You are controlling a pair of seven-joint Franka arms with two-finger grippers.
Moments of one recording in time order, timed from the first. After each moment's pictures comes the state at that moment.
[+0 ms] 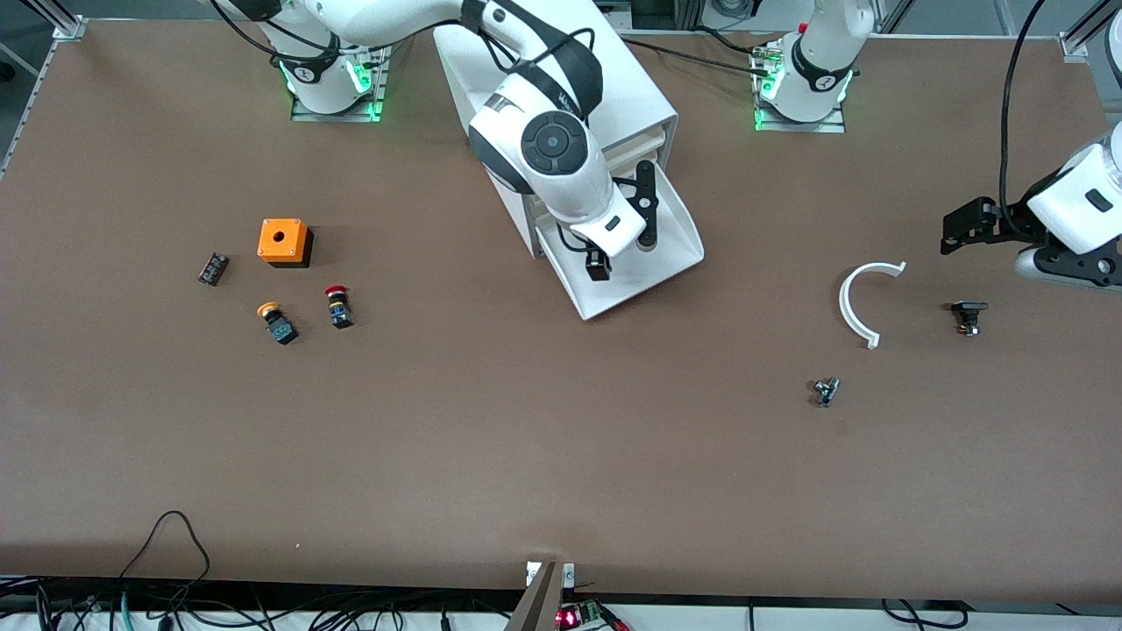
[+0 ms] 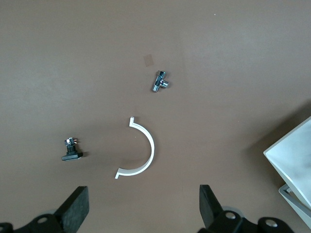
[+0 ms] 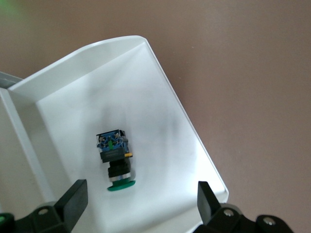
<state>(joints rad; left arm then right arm) 0.05 0.09 -0.06 -1.58 0.02 1.61 0.16 0.61 0.74 0.33 -1.23 0.01 2.02 -0.76</state>
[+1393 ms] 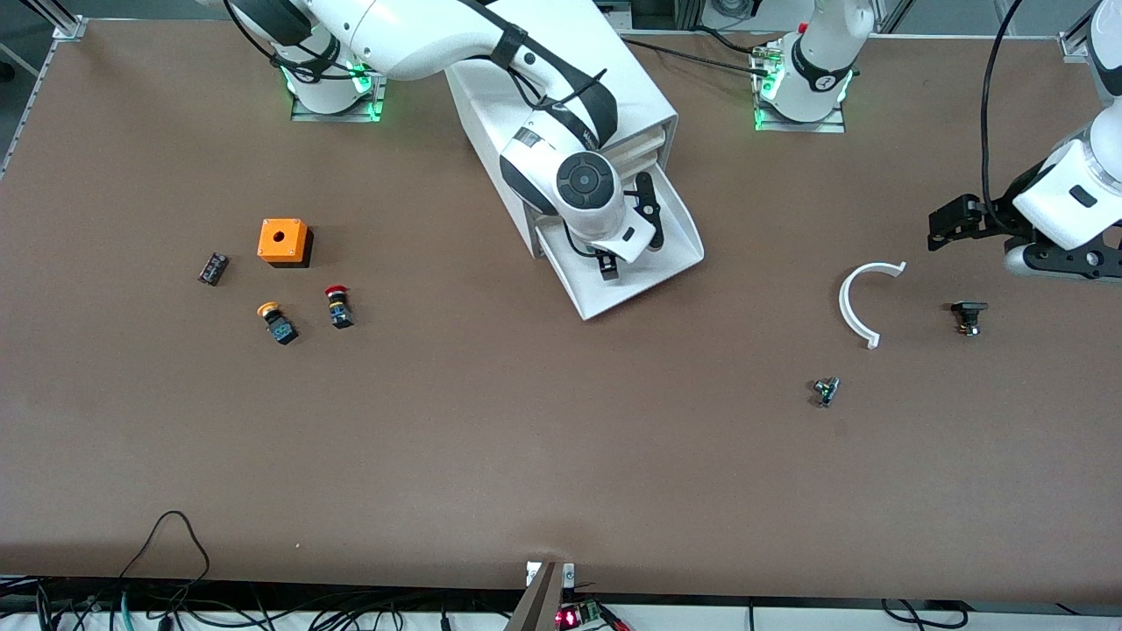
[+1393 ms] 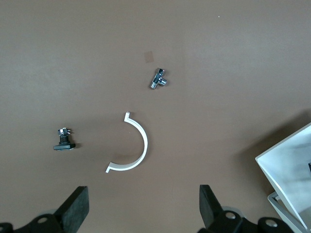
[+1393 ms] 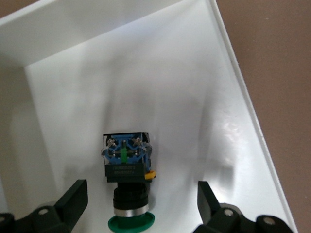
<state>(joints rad) 0.06 0.07 -0.09 -1.61 0.02 1.61 0.05 0.67 0.85 0.31 -1.26 0.01 2.03 -0.86</state>
